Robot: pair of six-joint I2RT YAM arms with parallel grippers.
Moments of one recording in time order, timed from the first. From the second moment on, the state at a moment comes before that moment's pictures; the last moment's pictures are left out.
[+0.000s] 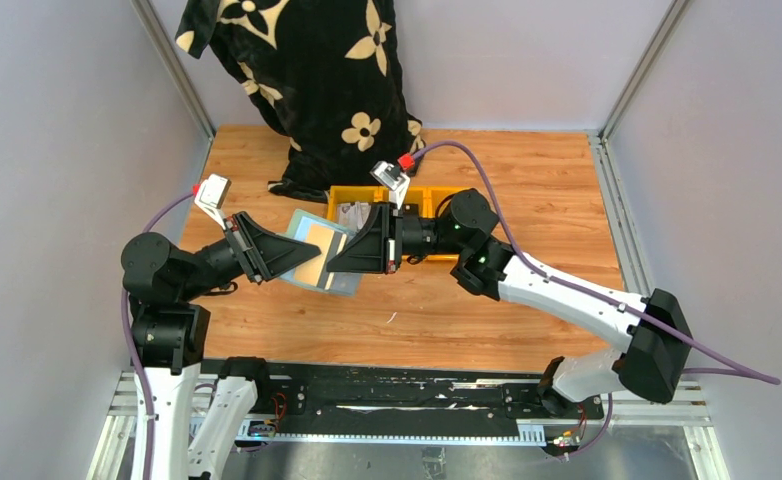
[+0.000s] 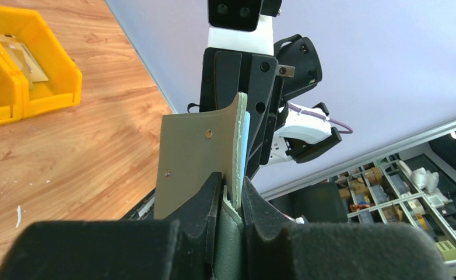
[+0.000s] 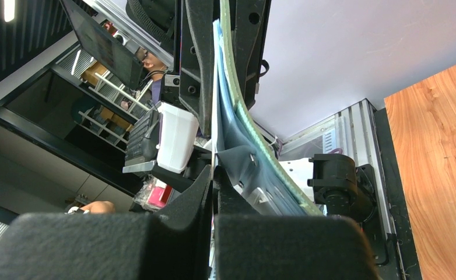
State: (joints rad) left arm -0.02 0.58 0.99 -0.29 1.02 -1.07; right arm 0.97 1.37 1.12 0.56 -0.72 1.03
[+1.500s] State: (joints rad) left arm -0.02 0.61 1.07 -0.28 1.03 -1.08; right arm 0.97 1.26 1.05 0.54 -0.69 1.02
